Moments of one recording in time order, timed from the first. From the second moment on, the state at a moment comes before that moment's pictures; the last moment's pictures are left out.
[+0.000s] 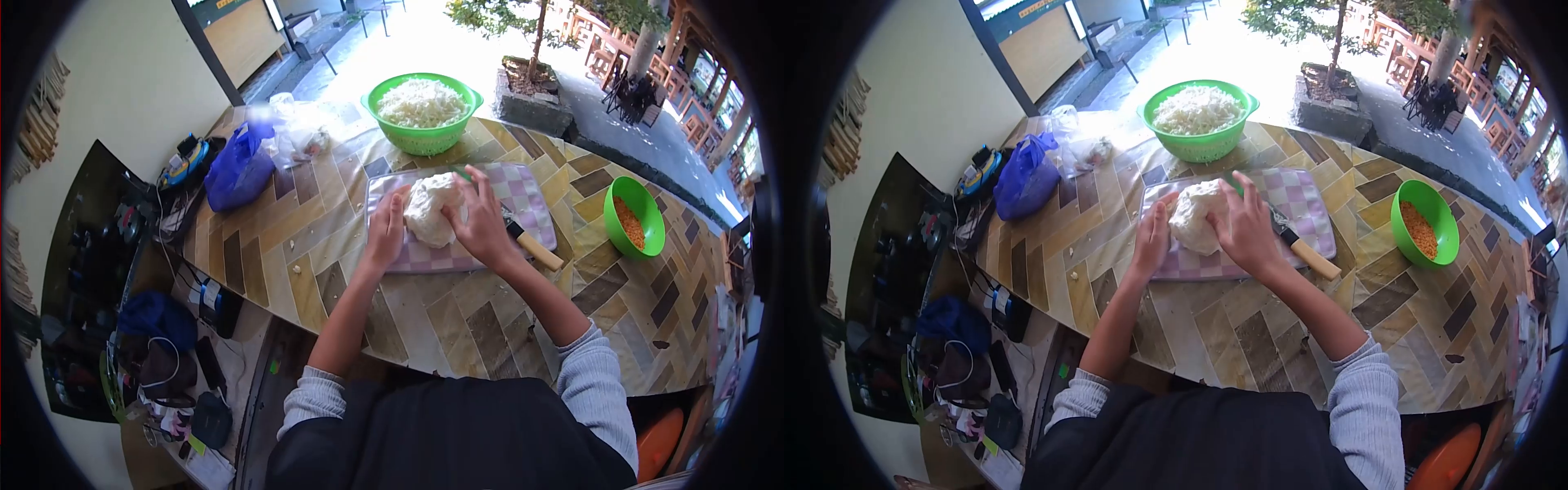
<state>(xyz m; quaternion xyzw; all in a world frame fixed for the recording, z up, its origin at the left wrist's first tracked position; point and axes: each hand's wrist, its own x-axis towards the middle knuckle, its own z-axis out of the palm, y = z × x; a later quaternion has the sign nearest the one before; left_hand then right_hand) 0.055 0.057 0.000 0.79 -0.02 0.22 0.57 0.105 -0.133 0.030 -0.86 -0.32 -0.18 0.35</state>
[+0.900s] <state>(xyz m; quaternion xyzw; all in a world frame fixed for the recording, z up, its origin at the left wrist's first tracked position) 0.056 0.061 0.009 0.78 -0.12 0.14 0.60 0.108 -0.151 0.039 -0.74 -0.37 -0.09 0.55</state>
